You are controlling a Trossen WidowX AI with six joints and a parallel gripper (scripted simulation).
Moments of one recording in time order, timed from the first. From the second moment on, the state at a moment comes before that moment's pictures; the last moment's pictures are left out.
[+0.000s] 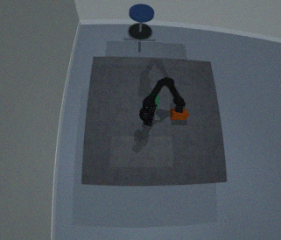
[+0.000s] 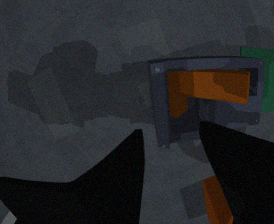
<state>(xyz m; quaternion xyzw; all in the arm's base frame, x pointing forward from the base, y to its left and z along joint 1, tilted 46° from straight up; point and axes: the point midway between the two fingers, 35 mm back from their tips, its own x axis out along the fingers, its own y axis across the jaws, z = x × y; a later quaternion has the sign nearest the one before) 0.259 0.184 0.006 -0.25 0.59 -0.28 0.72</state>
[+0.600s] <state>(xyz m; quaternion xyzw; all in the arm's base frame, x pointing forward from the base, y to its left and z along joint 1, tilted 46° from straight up) 0.261 0.163 0.030 -0.48 0.65 -0.06 0.58</state>
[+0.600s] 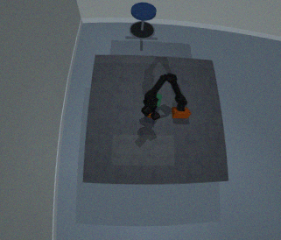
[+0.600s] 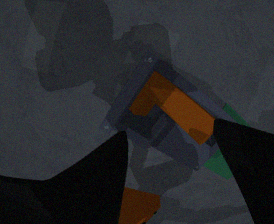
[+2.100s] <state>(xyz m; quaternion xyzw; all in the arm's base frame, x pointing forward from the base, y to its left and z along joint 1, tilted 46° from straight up) 0.267 0.096 0.030 -0.68 0.62 0.21 0.33</state>
